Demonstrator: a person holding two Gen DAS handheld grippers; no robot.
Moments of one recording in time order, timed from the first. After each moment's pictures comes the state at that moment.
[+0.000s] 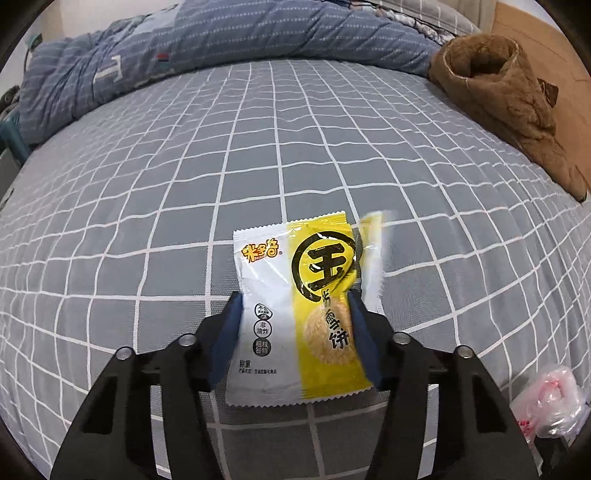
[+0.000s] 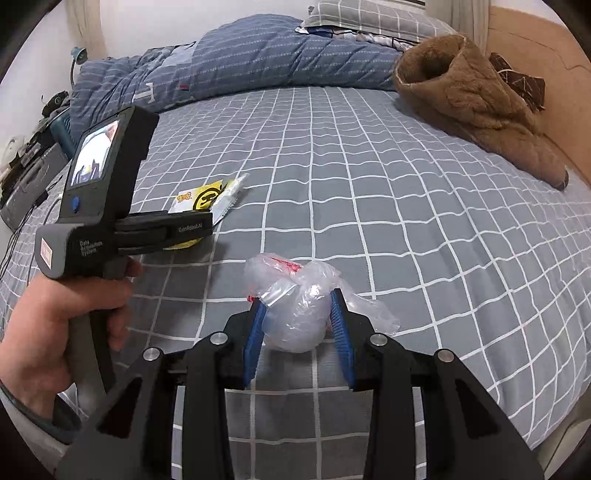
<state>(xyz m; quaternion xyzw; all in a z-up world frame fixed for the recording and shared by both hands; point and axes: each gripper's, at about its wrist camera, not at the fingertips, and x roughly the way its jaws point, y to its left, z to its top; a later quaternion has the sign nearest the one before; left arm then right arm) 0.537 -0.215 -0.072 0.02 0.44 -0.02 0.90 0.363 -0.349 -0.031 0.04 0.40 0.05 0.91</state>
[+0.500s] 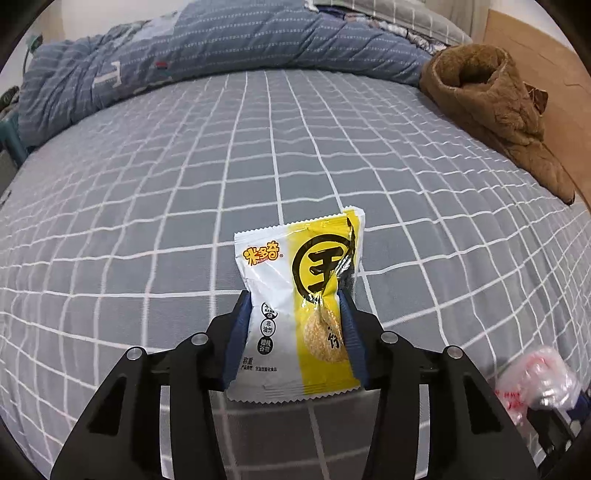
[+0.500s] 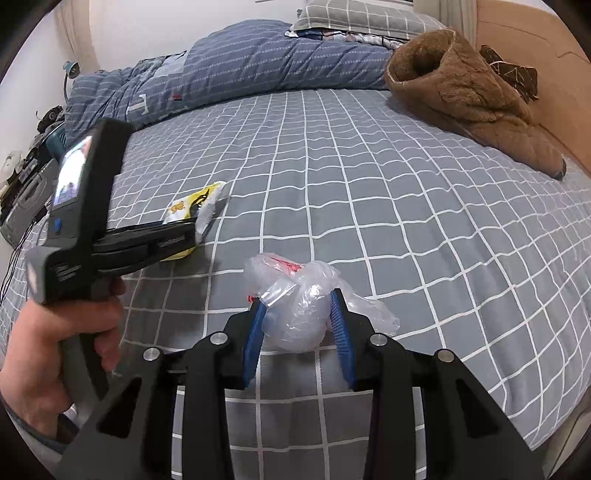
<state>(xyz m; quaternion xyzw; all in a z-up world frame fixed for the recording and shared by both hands) 0.519 -0.210 -0.057 0.02 0.42 -0.03 0.91 0.364 -0.354 -0.030 0.06 0.39 0.04 0.92</state>
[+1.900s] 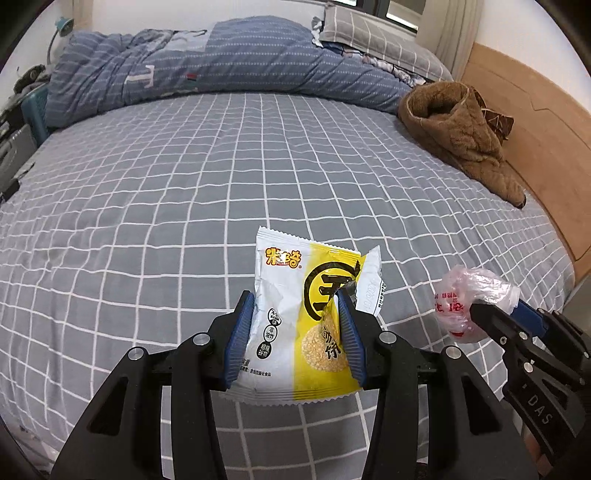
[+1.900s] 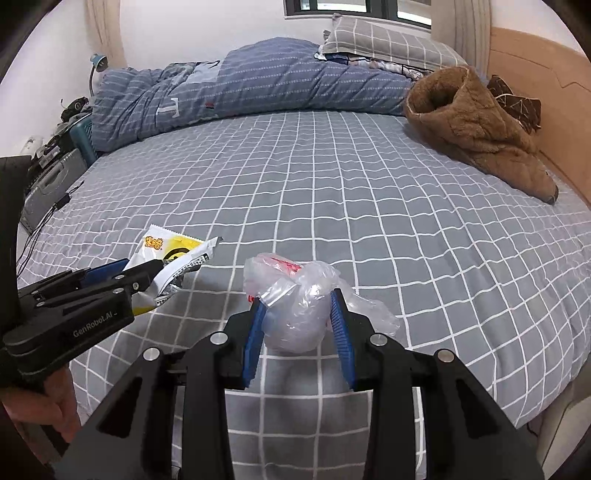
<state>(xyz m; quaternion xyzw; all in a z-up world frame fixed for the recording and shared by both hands) 0.371 -0.156 -0.004 -0.03 0.39 -0.07 0.92 0.302 -0.306 0.015 0.03 0.37 0.06 0.93</state>
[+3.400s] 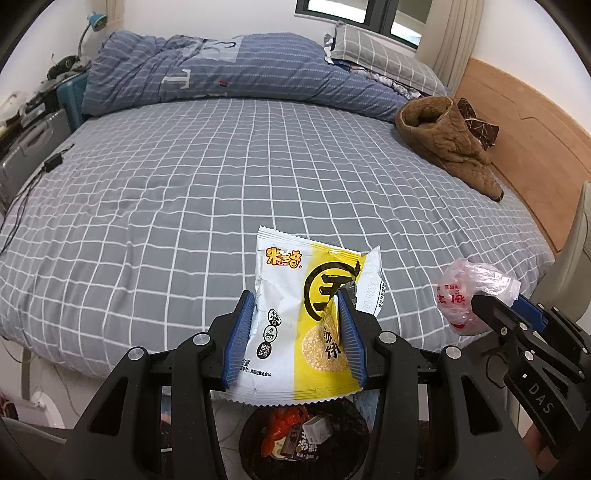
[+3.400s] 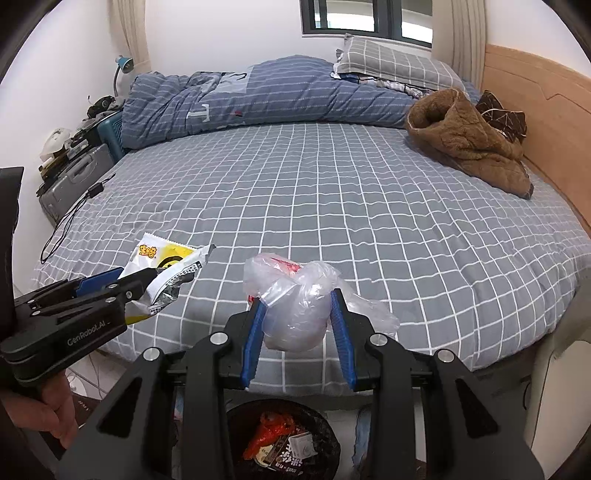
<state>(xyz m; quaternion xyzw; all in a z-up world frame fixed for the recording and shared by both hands) 0.213 -0.114 0.036 -0.04 0.39 -0.05 0.92 0.155 -0.261 0.063 0.02 0.35 0.06 0.93</state>
